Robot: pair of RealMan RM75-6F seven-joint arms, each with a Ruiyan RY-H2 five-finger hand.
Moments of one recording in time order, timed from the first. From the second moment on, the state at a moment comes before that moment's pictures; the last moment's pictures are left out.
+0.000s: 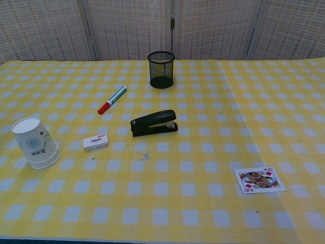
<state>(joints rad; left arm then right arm) -0.14 -1.15 -0.05 -1.66 1.51 1.47 0.22 0.08 -1.10 0.07 -1.62 -1.49 1.47 -0.05</state>
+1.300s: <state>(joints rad) -0.42 -1.04 -0.05 -1.76 1.50 1.04 0.27 0.09 -1.04 0.08 -1.66 -1.50 1.48 -0.04</state>
